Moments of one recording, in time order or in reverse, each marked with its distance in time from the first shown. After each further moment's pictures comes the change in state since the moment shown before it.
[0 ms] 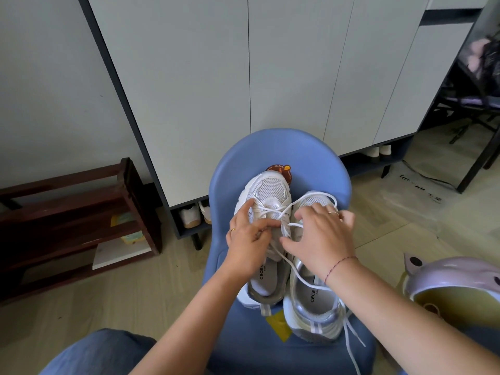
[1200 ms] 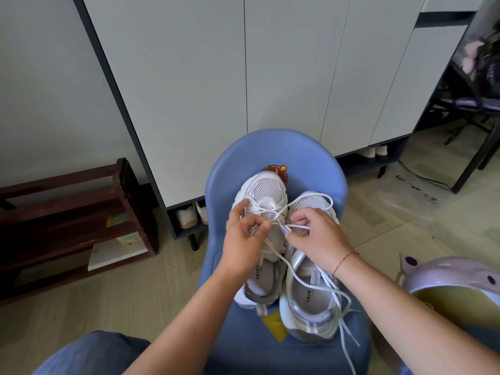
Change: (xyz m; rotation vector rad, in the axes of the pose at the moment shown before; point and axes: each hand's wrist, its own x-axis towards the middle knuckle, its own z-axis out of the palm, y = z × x) left_hand 0.002 -0.002 0.006 -0.308 0.080 -0.051; right_hand 0.005 0.019 0.012 0.587 -0.140 0.100
